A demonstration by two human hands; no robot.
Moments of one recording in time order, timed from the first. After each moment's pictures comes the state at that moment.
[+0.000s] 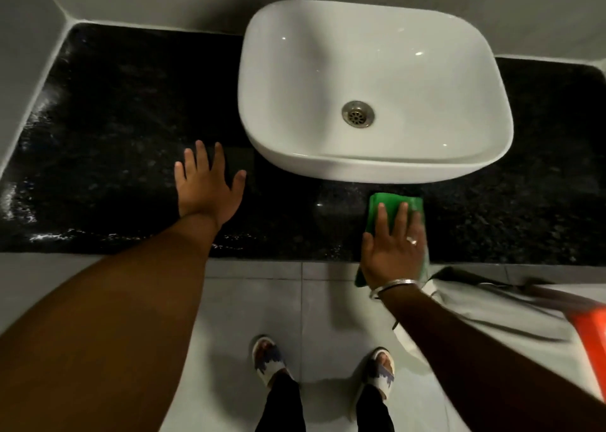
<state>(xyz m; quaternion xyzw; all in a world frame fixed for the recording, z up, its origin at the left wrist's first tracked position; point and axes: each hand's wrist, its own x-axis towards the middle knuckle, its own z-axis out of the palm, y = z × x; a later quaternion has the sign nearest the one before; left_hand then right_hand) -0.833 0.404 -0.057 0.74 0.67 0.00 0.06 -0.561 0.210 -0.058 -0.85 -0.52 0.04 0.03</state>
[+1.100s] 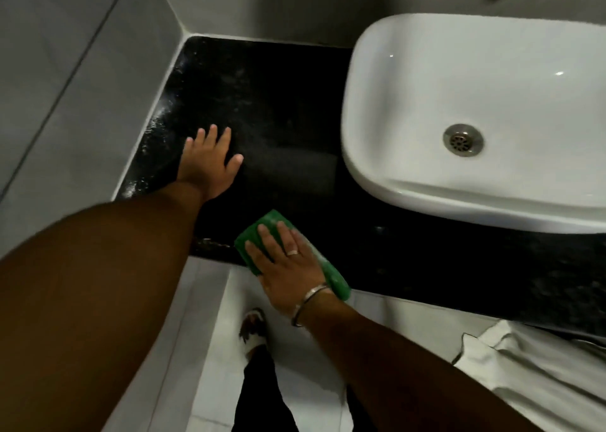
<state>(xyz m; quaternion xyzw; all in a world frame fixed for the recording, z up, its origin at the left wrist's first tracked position) -0.991 0.508 -0.031 0.76 0.65 -0.06 0.04 -0.810 0.302 -0.053 -0.49 -0.86 0.15 -0.03</state>
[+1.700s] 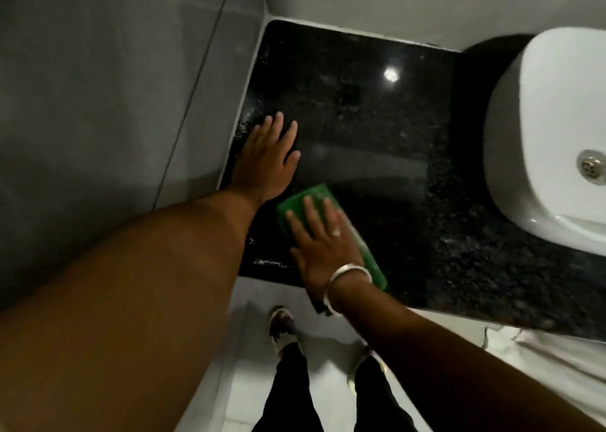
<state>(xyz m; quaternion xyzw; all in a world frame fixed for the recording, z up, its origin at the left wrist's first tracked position) -1.108 0.567 -0.063 0.82 0.55 0.05 0.12 -0.977 0.405 -0.057 -0.60 -0.79 0.09 -0.05</state>
